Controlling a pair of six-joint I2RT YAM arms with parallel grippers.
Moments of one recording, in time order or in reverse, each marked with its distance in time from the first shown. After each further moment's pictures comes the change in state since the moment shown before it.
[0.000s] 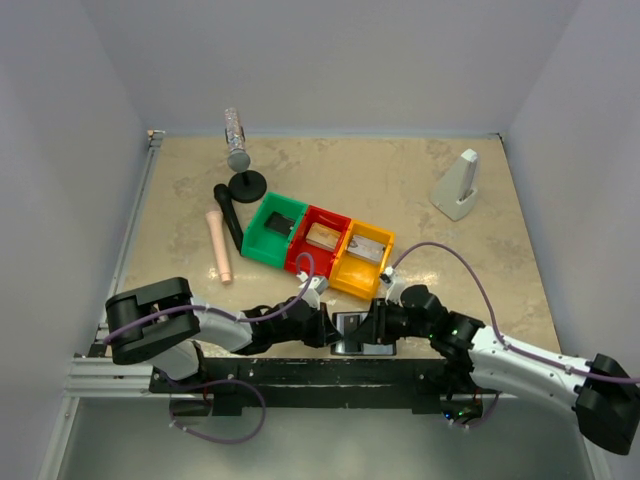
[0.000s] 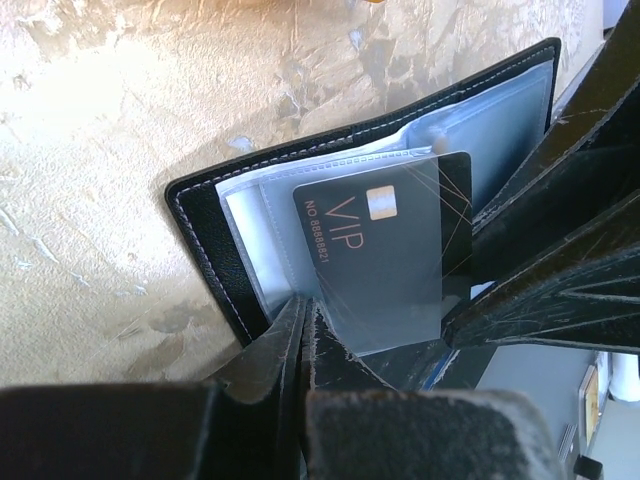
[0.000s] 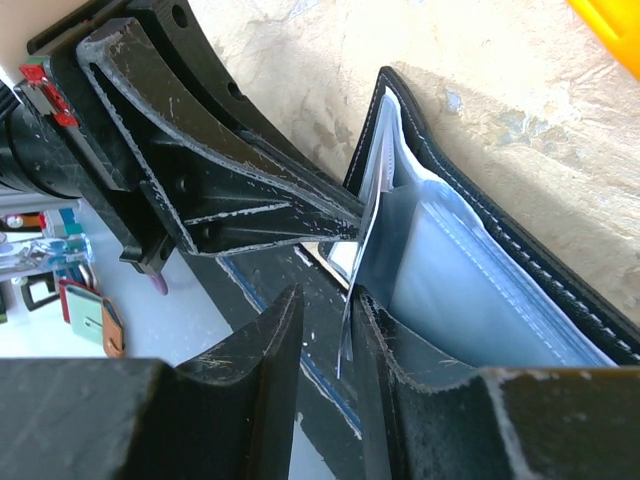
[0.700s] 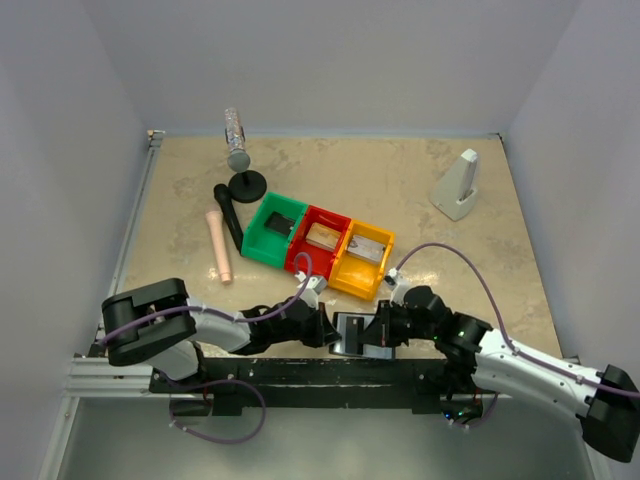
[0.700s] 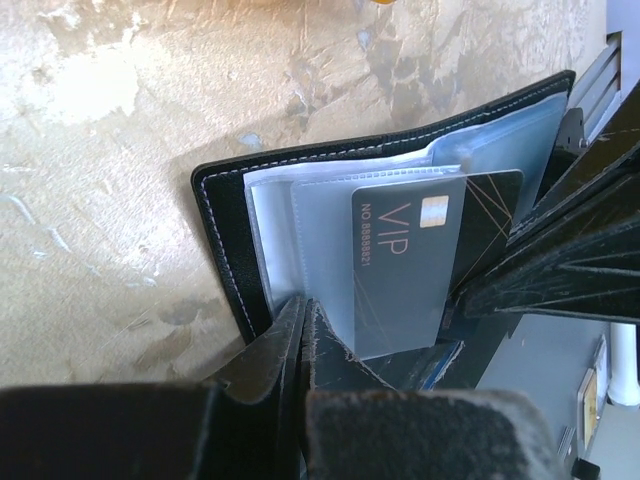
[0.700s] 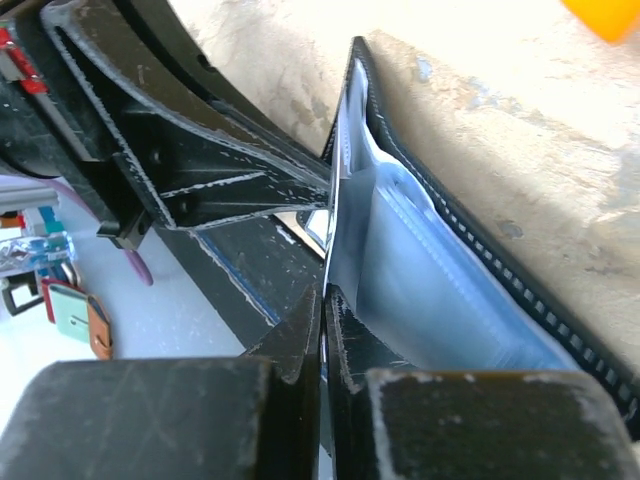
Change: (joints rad) left arm 0.001 -0.013 -0.003 -0.016 -0.003 -0.013; right arm 0.000 -0.093 0.021 -0.162 0.017 -0.017
